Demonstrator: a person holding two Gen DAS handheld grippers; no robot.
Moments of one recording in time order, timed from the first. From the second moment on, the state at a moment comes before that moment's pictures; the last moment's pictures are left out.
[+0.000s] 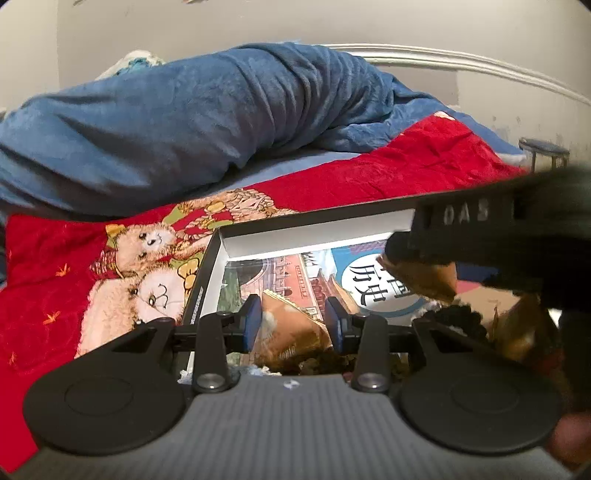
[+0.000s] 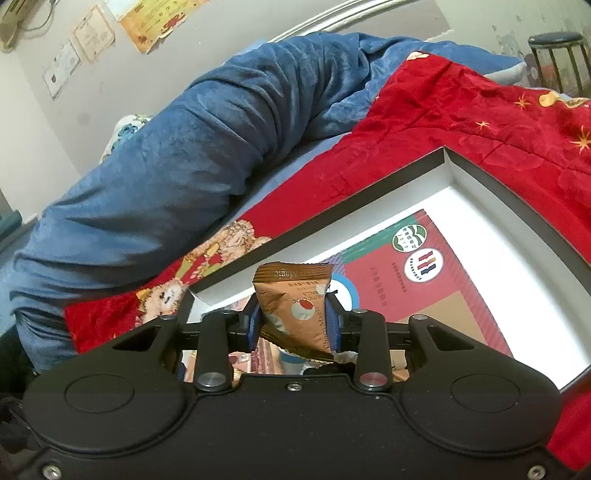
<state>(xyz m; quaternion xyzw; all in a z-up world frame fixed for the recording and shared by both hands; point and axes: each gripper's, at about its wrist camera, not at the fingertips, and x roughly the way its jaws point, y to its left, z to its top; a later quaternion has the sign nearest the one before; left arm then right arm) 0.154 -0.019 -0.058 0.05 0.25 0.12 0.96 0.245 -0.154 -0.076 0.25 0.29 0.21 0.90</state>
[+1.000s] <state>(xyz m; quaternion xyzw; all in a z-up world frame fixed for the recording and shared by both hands) 0.058 -0.057 -0.017 0.19 0.14 0.13 0.96 0.142 -0.208 -0.007 0.25 0.19 0.27 0.91</state>
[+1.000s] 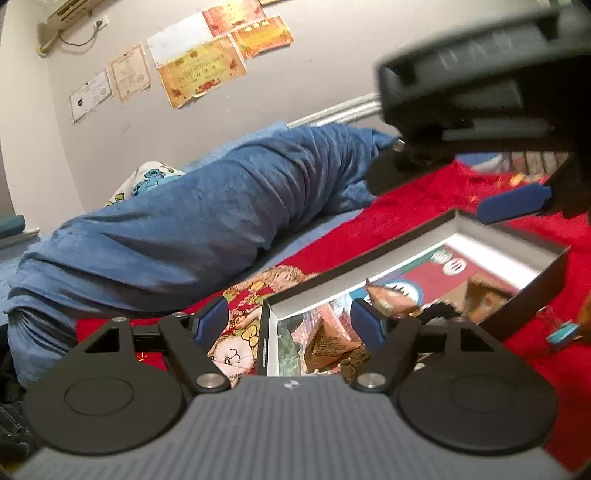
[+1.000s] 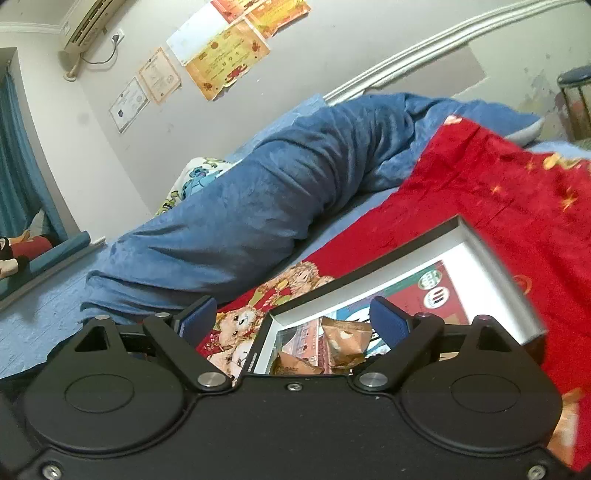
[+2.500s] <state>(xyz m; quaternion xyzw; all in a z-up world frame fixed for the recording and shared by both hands) 0.038 -0.090 -0.051 0.08 0.25 0.00 0.97 0.098 -0.243 -0.027 0.05 0.38 0.08 0.92</state>
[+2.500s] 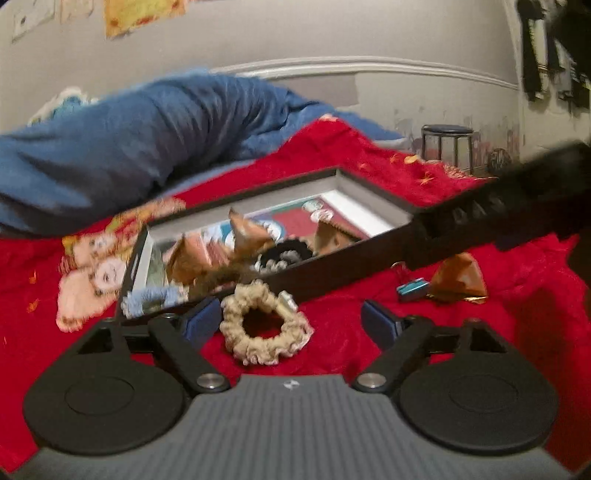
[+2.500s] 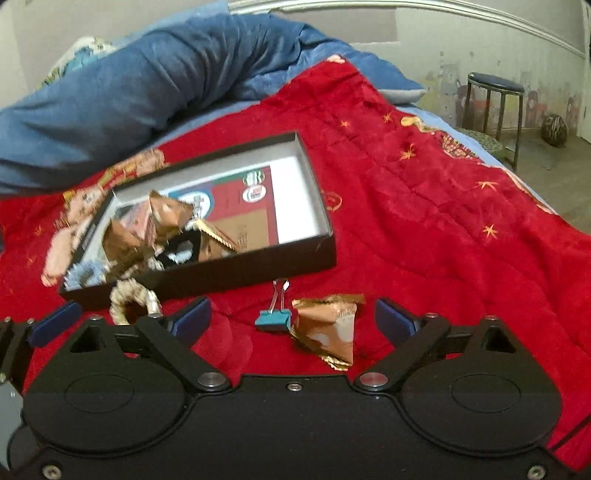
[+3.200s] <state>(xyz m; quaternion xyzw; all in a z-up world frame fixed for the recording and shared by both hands) 0.066 -0.059 -0.071 -0.01 0.30 0.04 0.95 0.125 -0.259 -0.049 0.13 0.41 0.07 0.90</state>
